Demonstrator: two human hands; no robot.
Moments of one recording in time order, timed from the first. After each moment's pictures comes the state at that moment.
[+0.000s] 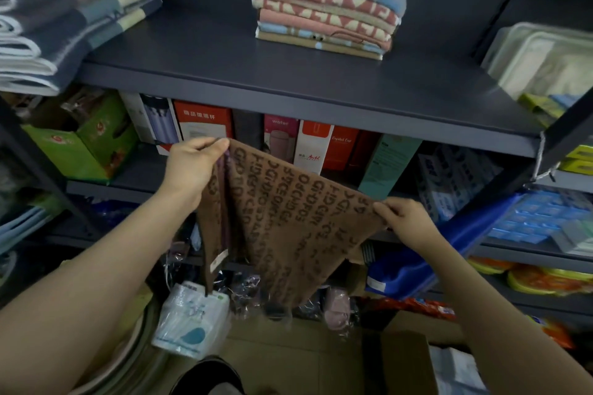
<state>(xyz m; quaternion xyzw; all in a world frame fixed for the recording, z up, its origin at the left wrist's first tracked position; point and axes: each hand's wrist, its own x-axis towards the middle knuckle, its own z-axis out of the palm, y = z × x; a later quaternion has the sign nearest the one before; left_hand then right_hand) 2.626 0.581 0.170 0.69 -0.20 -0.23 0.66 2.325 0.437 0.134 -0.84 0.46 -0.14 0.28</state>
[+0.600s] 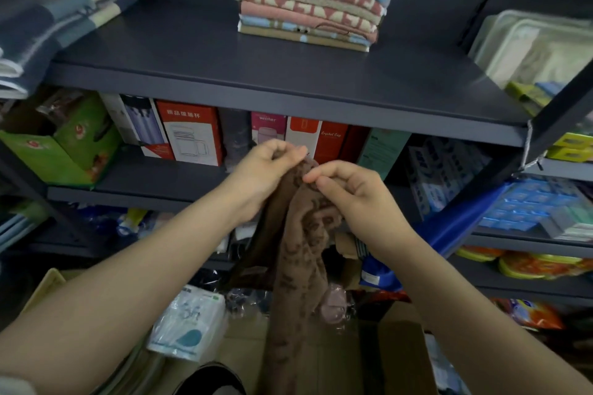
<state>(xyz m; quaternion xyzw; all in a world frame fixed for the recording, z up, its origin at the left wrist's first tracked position) 2.537 0.553 0.195 0.60 -0.36 -0.43 0.57 2.383 0.529 0.218 -0.72 0.28 -0.28 0.57</state>
